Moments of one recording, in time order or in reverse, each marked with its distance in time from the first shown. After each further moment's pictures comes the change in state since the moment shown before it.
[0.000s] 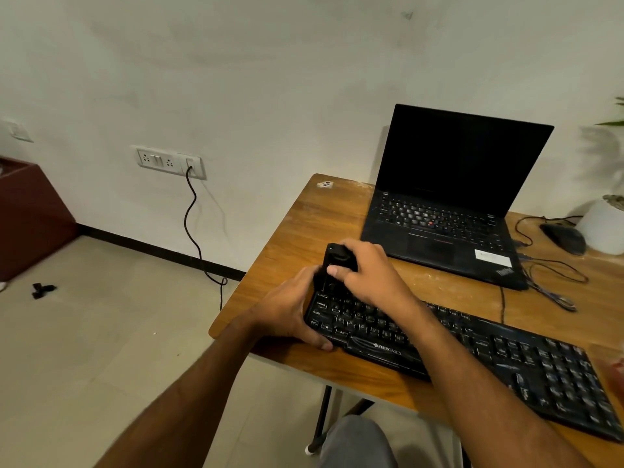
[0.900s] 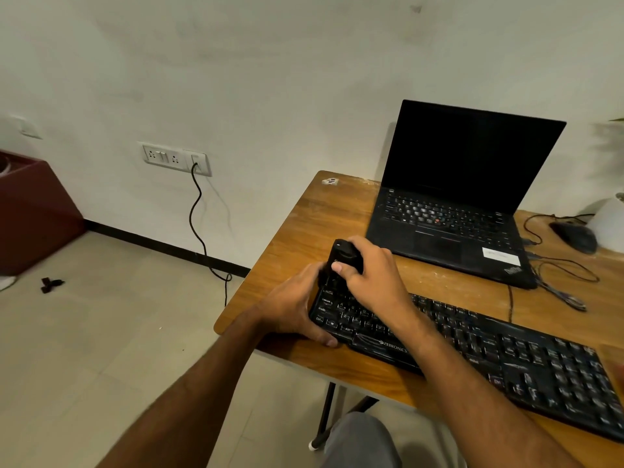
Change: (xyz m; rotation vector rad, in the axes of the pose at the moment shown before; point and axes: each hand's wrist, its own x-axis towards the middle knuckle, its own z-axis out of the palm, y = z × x) left_hand 0.003 -0.001 0.000 0.020 0.015 0.019; right_hand -0.010 0.003 0.012 0.045 0.147 -0.052
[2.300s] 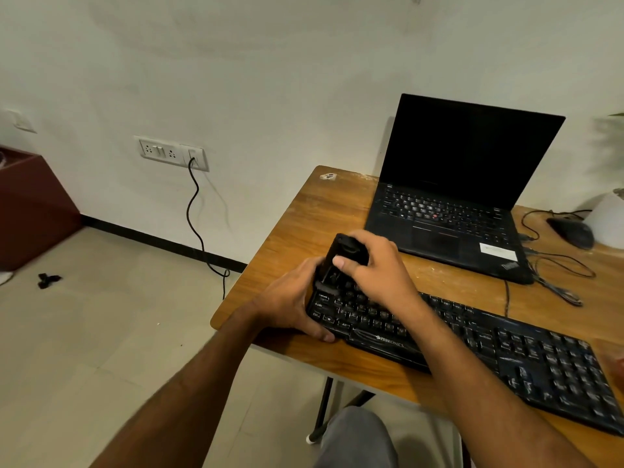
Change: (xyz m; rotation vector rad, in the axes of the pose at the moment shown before) left_hand 0.000 -0.001 0.000 0.011 0.001 0.013; right_hand -0.003 -0.006 -0.013 0.072 -0.049 0.039
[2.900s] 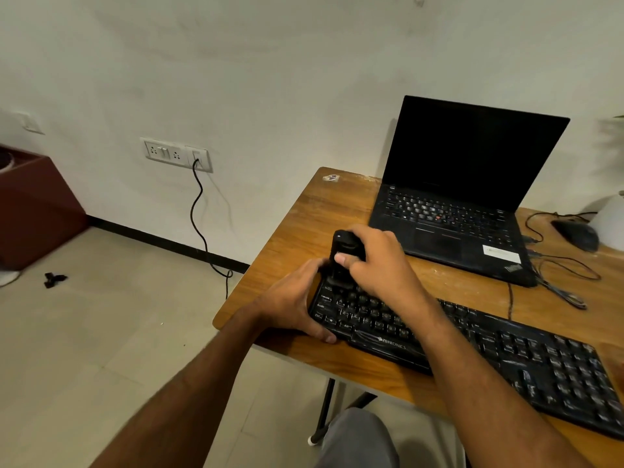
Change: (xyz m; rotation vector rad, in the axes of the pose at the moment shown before) left_hand 0.001 -0.001 0.000 -0.002 -0.002 -0.006; right_hand 0.007 -0.013 -0.008 -0.210 -0.037 -0.002
